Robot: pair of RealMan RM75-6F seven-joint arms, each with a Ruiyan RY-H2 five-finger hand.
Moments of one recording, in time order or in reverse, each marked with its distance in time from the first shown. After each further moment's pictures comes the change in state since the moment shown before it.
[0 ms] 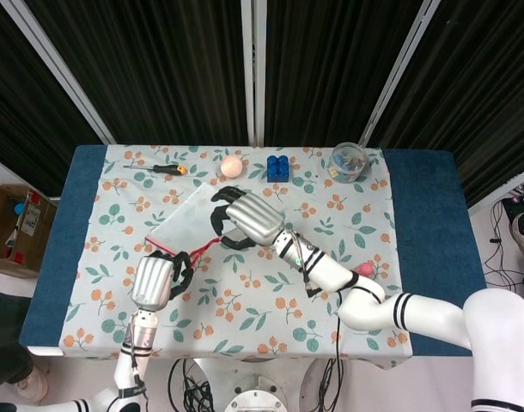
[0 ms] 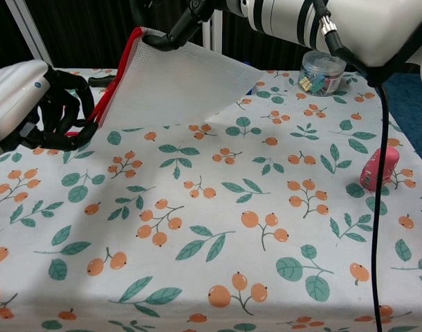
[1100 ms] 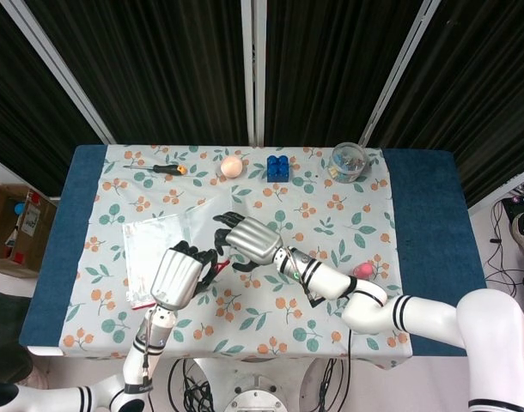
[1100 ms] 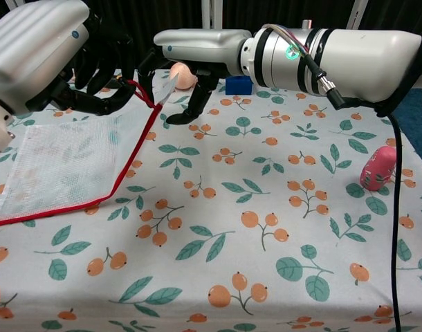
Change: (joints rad) left arm -0.121 0.042 -0.008 -0.121 0.124 0.010 0.190; right arm 0.005 -0.026 -0.072 0.046 -0.097 -0.144 -0.071
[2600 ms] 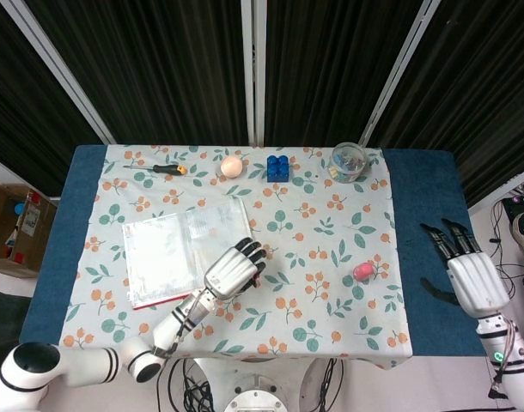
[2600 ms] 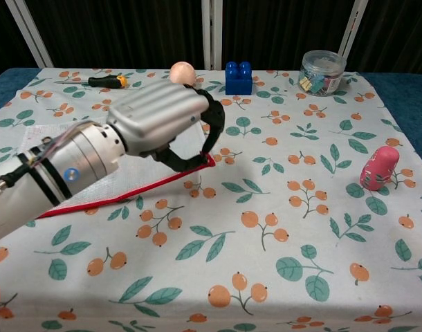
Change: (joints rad) left arm -0.272 -0.061 0.041 0.262 -0.084 -0.318 -0.133; right arm -0.865 0.592 -0.140 -0.410 -0.119 0.682 -0.157
